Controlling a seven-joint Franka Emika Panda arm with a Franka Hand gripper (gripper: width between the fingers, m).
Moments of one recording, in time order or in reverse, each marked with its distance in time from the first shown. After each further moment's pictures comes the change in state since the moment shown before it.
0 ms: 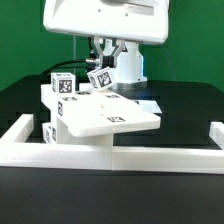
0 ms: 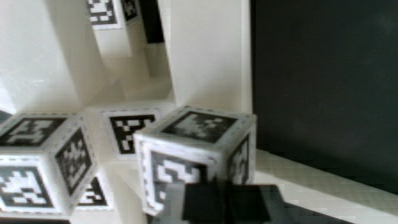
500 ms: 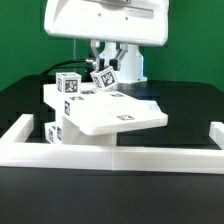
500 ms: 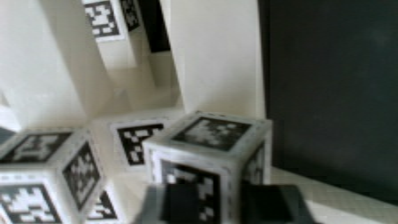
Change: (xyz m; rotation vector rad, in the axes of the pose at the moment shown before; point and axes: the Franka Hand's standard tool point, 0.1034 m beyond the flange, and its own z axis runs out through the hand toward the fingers) arm -0.003 -0.002 0.002 0.008 -0.012 0.000
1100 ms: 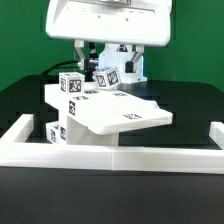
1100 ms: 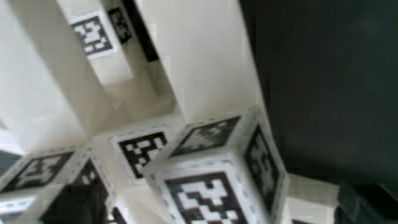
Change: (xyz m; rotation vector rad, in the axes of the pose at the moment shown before) arm -0.005 -0.003 0.004 0.013 -0.021 -0.001
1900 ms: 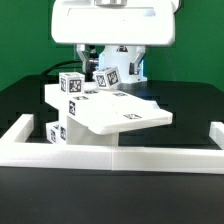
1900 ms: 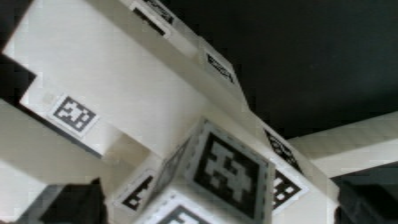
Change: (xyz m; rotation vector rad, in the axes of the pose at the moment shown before) arm -0.002 -0.007 0.003 0.020 0.005 0.578
